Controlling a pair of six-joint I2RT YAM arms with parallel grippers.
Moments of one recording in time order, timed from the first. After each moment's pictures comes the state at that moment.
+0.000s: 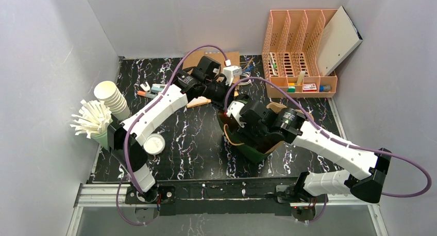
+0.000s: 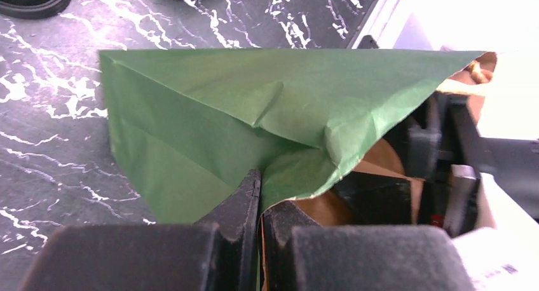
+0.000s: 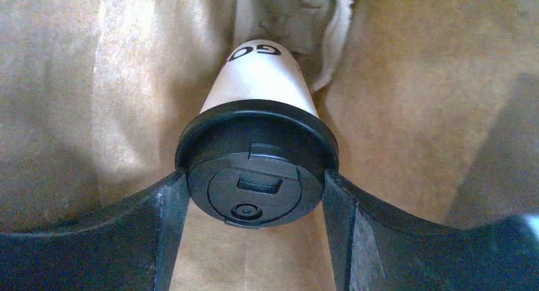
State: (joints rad) left arm -0.71 1.67 1.67 -0.84 0.60 -0.22; right arm 1.04 1.21 1.23 -1.04 0.19 -0.09
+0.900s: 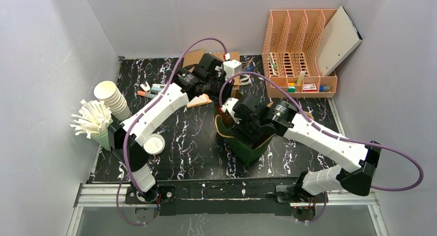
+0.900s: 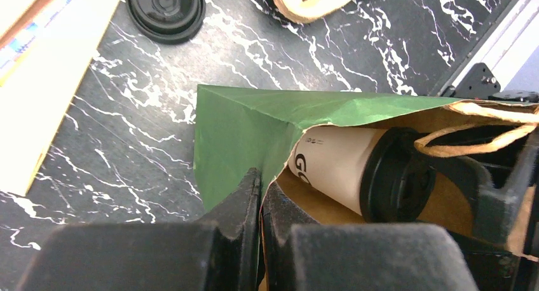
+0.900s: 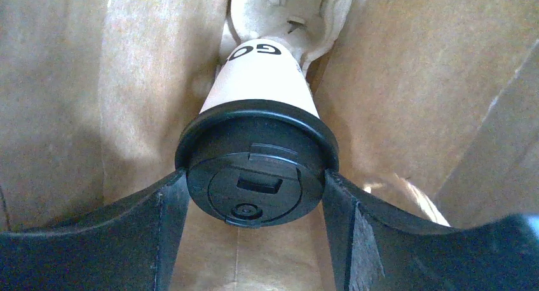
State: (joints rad) left arm -0.73 1.70 1.76 -0.89 0.29 -0.09; right arm 1.04 1.32 1.39 -1.17 0.15 -0.02
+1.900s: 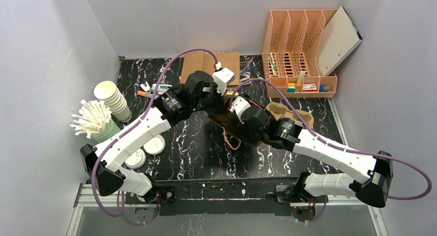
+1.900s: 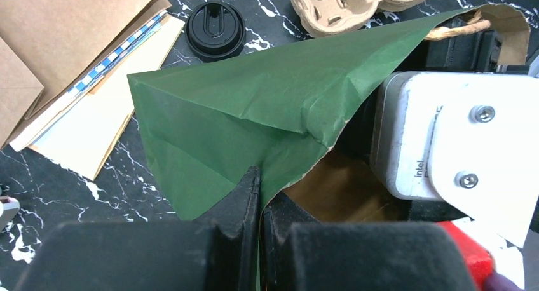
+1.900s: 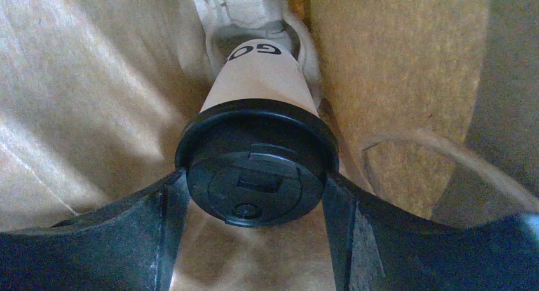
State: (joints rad) left arm -0.85 1.38 1.46 -0.69 0.01 -0.04; right arm 1.04 1.15 1.04 -0.72 0.42 -0.03
